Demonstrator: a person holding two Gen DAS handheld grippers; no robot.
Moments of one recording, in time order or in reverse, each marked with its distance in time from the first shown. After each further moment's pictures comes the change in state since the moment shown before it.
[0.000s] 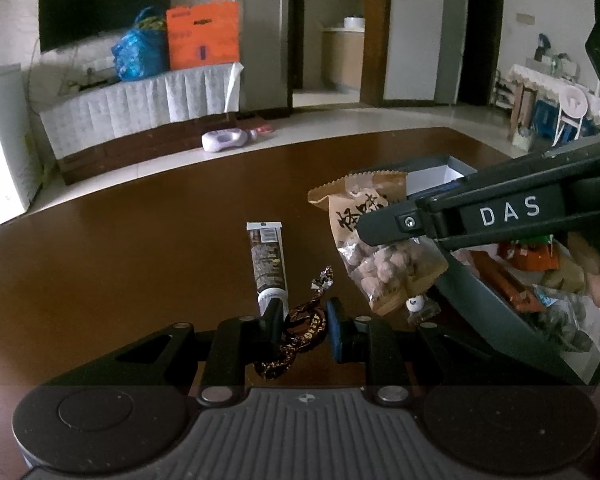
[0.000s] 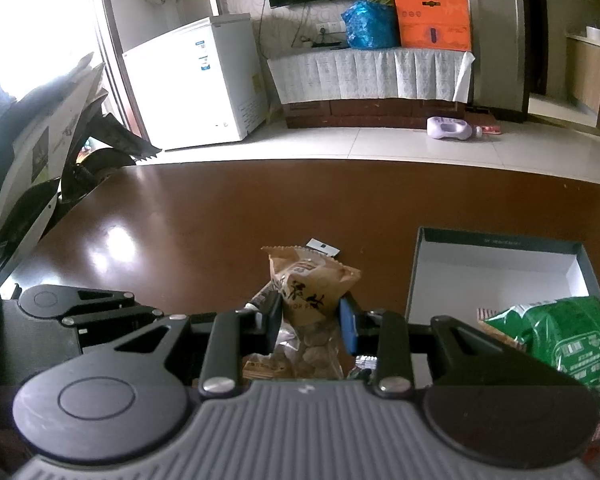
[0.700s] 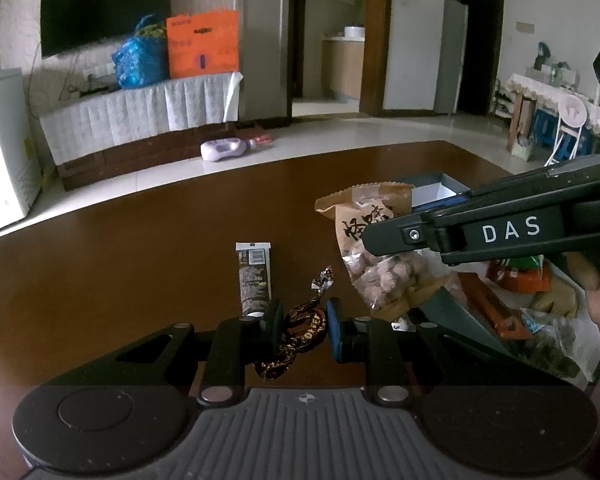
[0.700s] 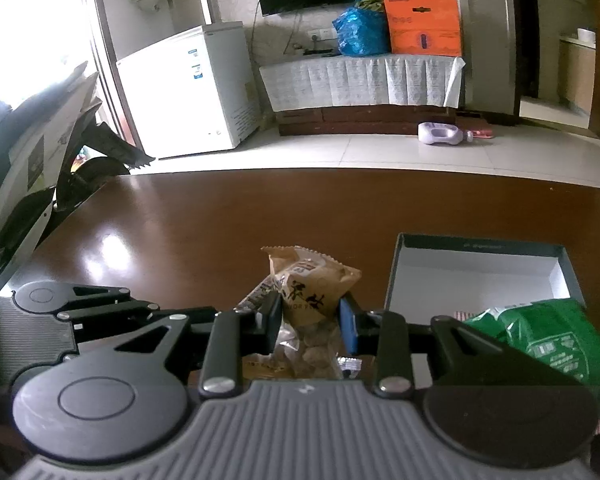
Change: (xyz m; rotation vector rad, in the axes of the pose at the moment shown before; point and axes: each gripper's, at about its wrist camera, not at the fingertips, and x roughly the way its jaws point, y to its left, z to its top) left arm -0.002 -0.006 0.012 -0.010 -0.030 -0.001; right arm -0.016 -0.008 0.006 0.013 -0.023 -0.017
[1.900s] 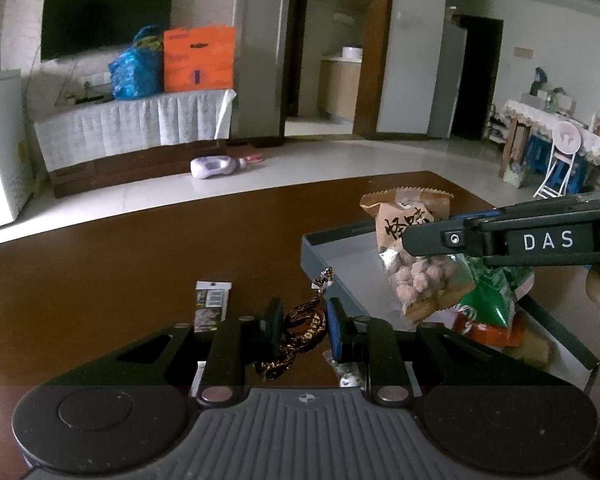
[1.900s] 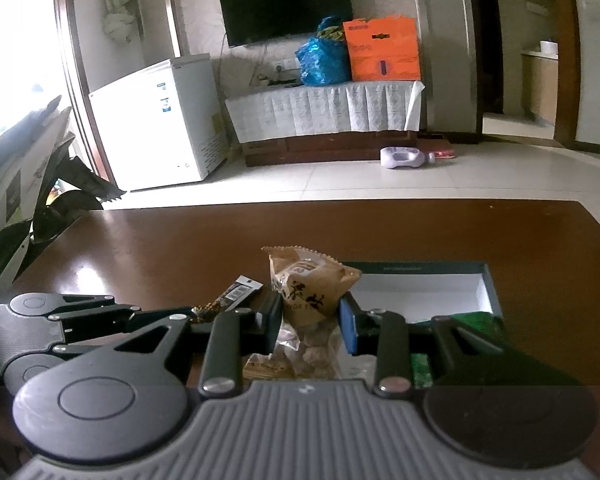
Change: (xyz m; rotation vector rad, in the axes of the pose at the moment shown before) left arm 0.008 -0.029 0.024 -0.036 -0.060 -0.035; right arm -0.071 -0.028 -0.006 0.046 -0.090 -0.092
